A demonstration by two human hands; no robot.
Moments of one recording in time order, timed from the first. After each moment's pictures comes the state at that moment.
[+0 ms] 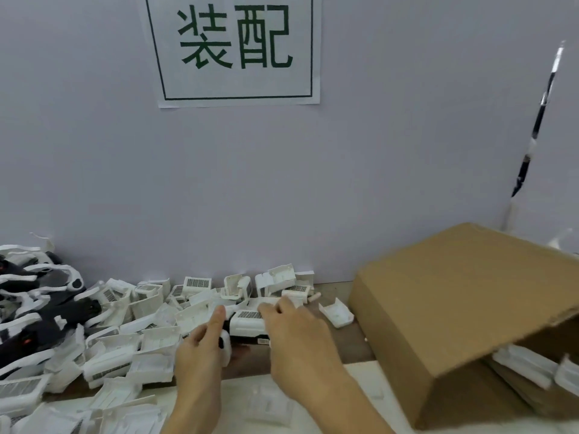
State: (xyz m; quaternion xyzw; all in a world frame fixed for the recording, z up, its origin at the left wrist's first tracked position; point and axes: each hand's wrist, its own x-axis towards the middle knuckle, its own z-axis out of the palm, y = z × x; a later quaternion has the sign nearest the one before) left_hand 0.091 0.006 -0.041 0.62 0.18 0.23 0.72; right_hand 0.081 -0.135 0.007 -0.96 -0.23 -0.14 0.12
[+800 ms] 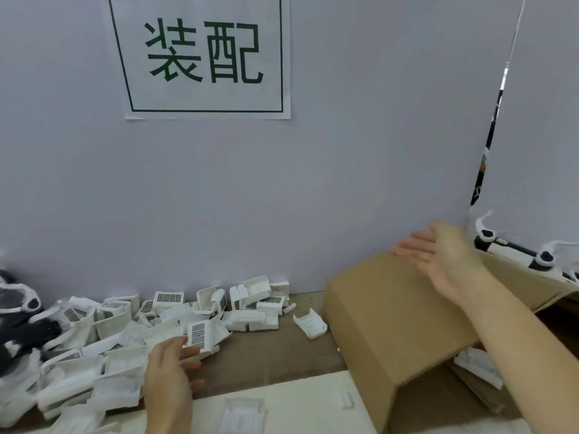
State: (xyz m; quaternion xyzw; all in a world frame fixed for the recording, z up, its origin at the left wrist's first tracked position) left_hand 0.105 0.008 -0.050 0.58 0.19 0.24 0.75; right_hand 0.120 -0.337 0.107 -0.55 0.08 -0.19 0.81
